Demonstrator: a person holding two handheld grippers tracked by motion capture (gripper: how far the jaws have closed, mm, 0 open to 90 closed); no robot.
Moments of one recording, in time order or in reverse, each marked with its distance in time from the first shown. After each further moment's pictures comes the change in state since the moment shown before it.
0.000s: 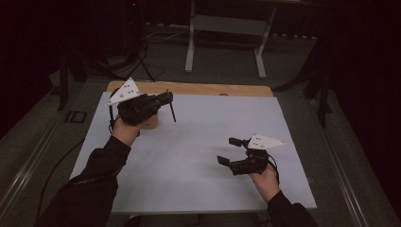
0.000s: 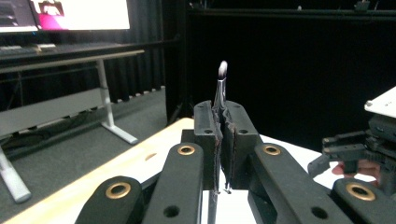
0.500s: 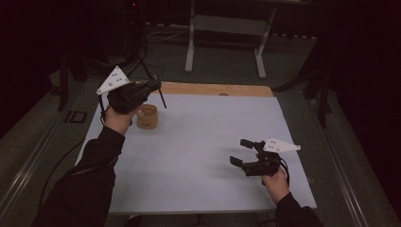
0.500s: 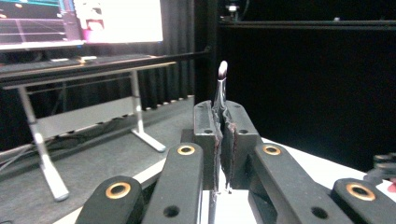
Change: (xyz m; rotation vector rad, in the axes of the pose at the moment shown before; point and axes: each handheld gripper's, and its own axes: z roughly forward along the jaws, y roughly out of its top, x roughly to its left) left arm 0.031 0.007 -0.008 -0.034 0.128 0.007; right arm -0.020 -0.023 -0.028 -0.056 -0.009 0.031
